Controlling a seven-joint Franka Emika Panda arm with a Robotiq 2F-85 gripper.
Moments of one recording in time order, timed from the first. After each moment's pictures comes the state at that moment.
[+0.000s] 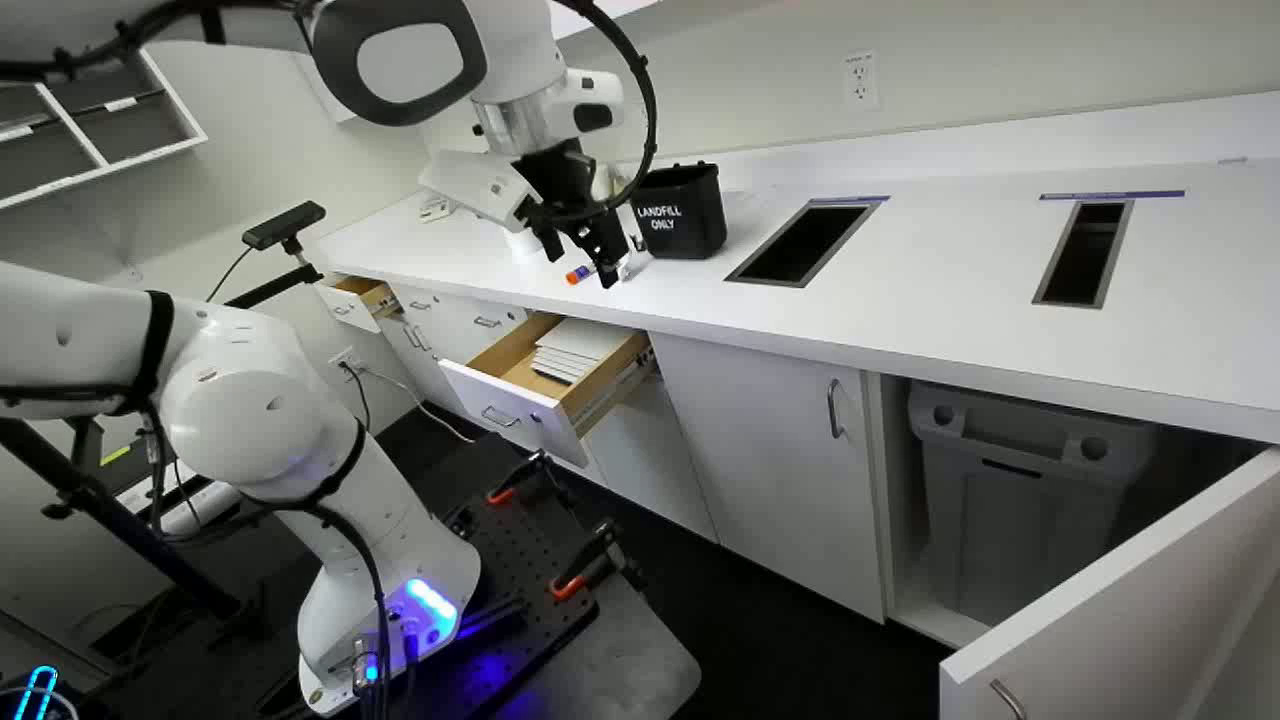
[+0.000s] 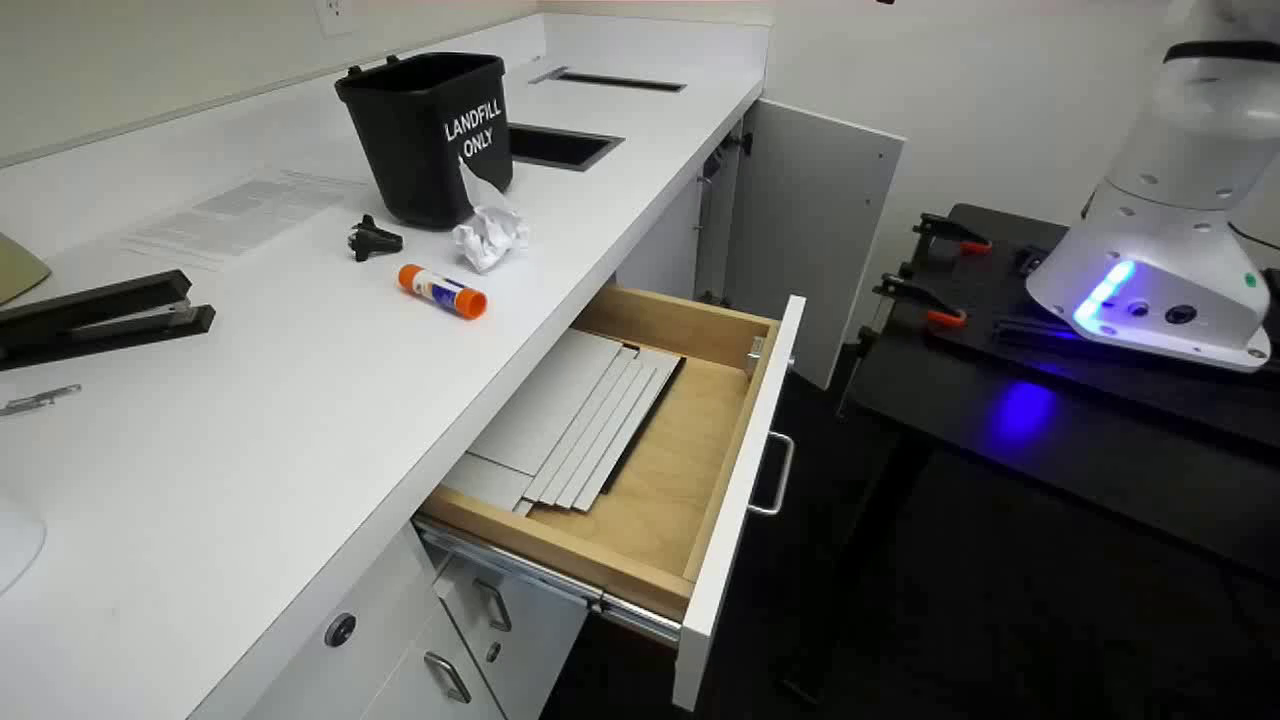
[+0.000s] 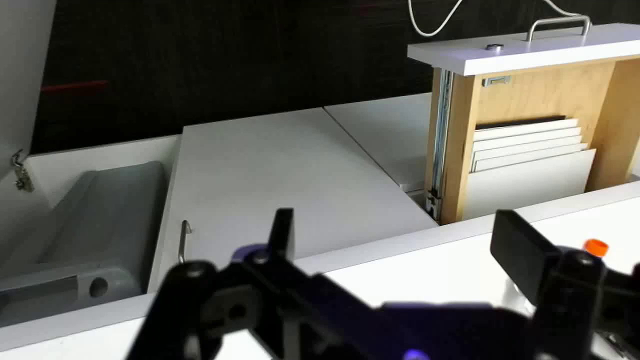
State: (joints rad) arm 0.02 -0.72 -0.31 -2.70 0.10 2.05 -0.41
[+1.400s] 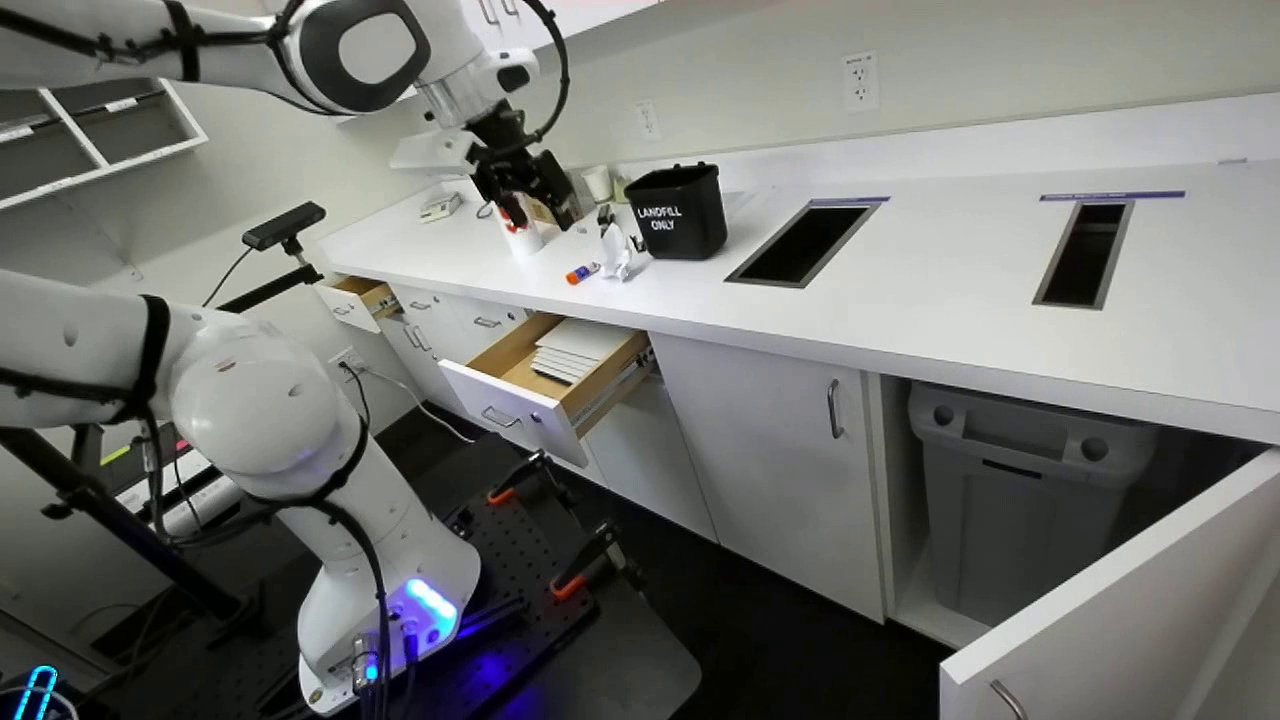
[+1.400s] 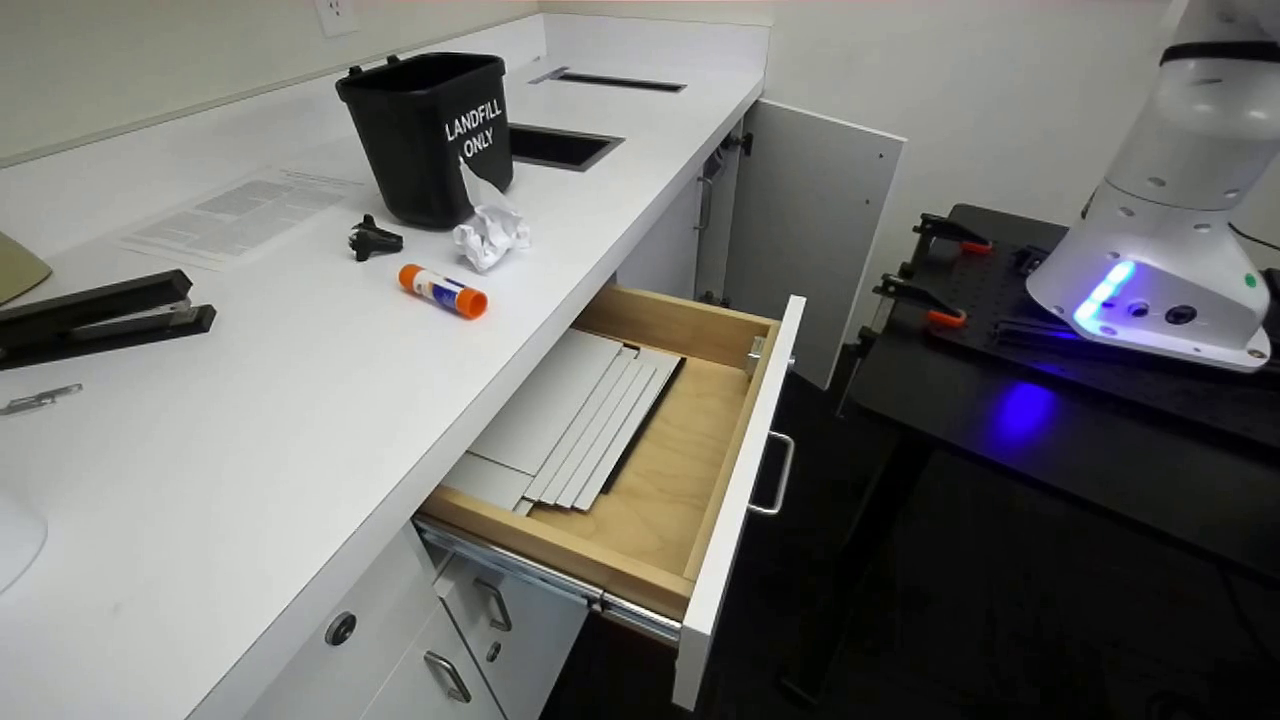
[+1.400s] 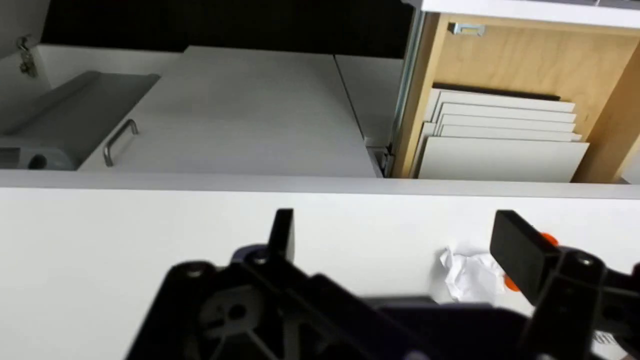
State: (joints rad) arm 0.16 -0.74 0.05 -2.70 0.16 2.23 -0.17
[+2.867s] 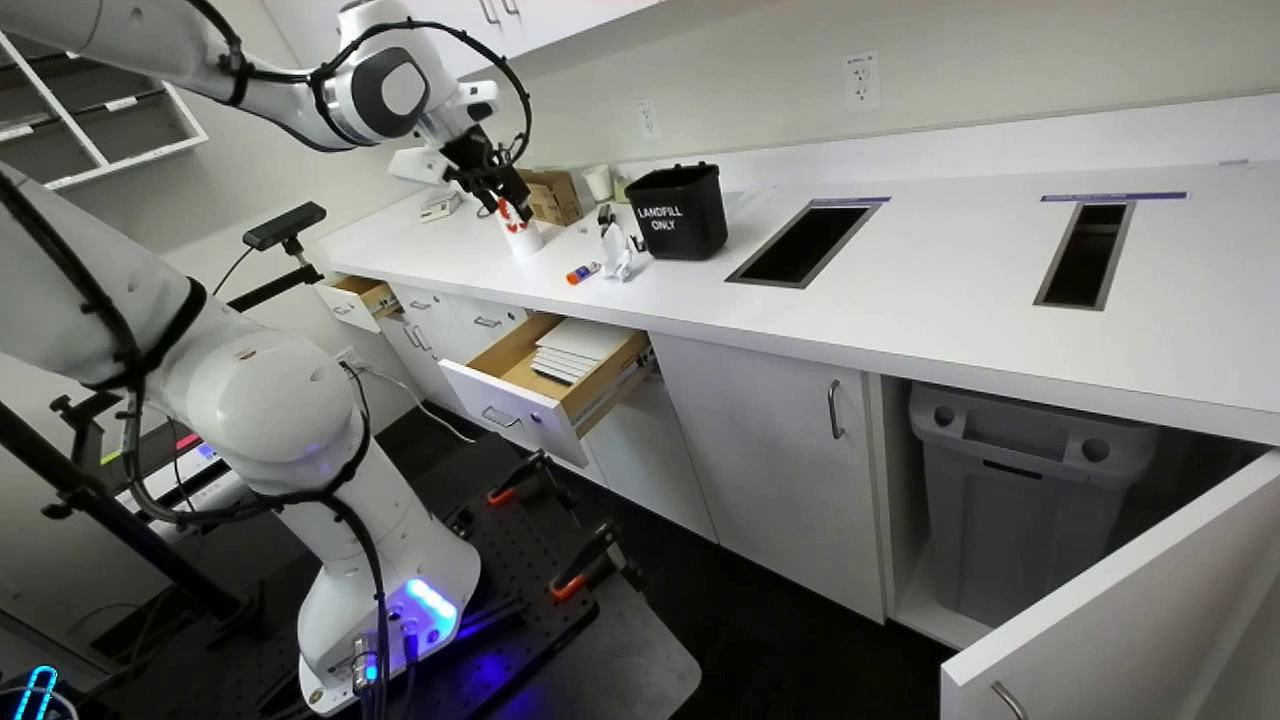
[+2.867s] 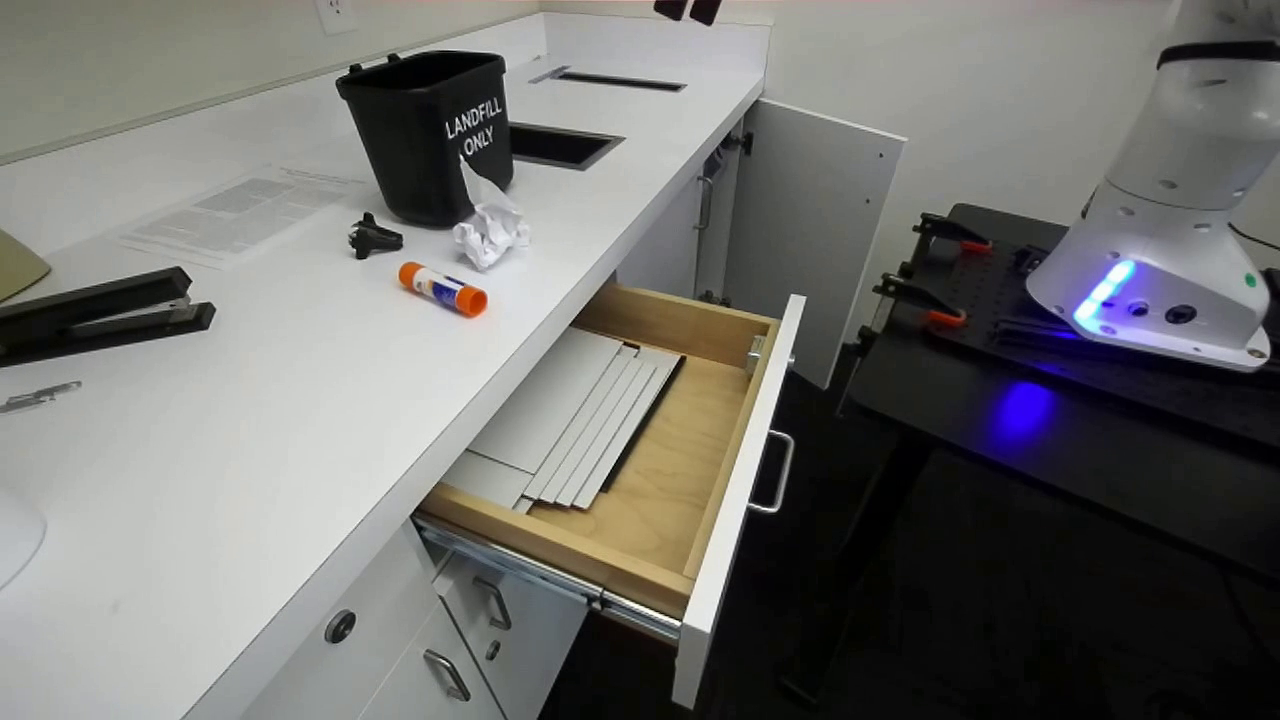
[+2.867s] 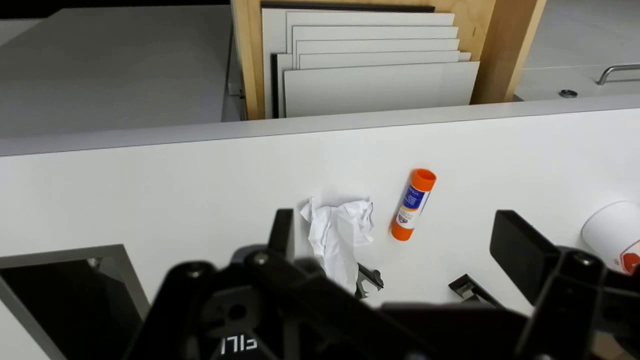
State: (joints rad) arm 0.30 -0.35 0.33 -2.49 0.23 2.51 0.27
